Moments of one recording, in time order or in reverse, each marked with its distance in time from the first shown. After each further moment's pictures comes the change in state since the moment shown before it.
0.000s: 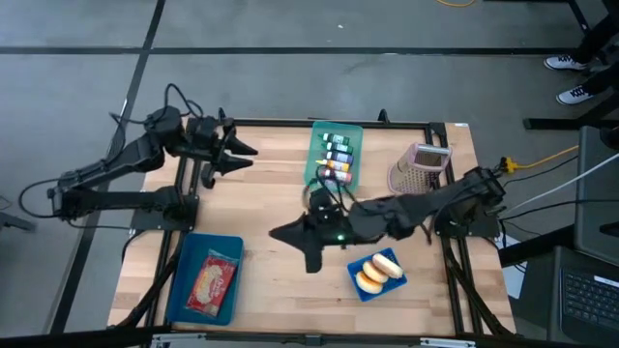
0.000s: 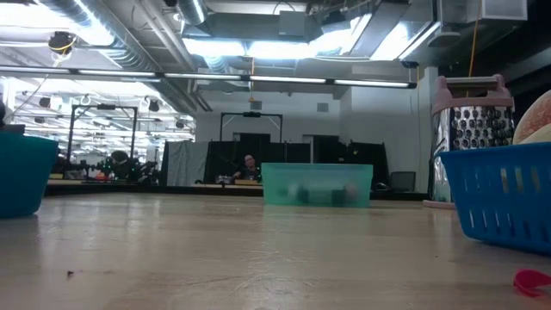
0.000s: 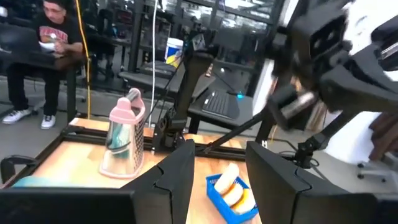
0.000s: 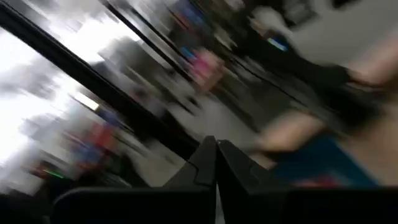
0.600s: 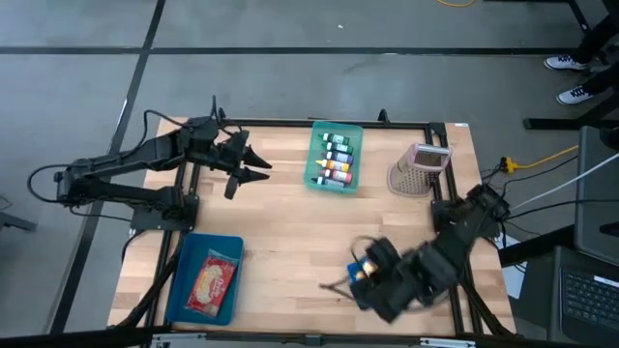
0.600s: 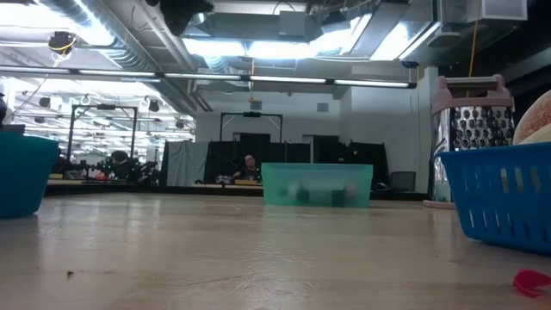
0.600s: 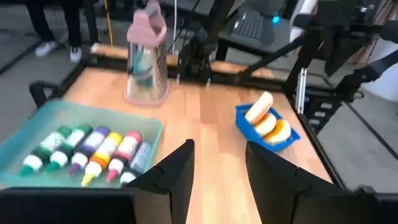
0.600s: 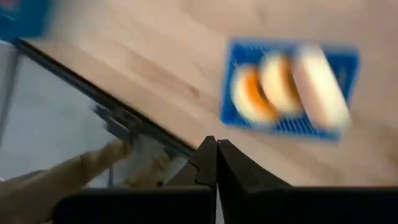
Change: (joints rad) left arm -0.121 0.143 0.036 -0.249 -0.196 0.174; right arm 0.297 0.076 0.241 -1.465 -0.157 0.895
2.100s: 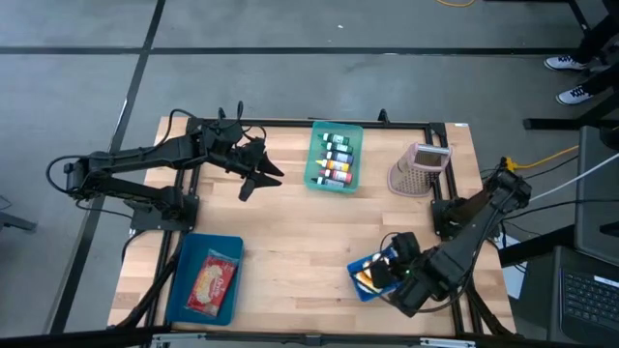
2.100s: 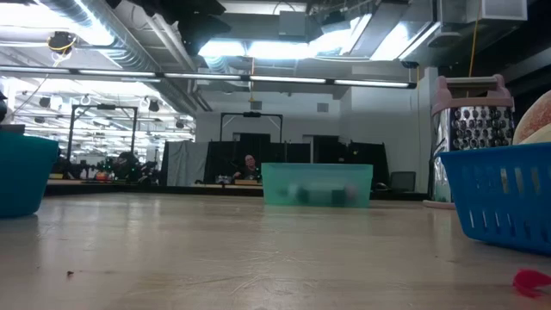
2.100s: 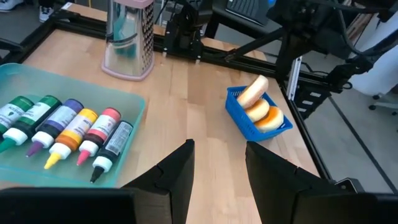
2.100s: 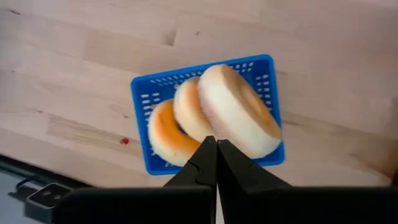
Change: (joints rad) left arm -0.003 0.159 -0.001 0.054 0.067 -0.059; right arm 0.087 -0.225 -0.579 0.162 0.083 0.384
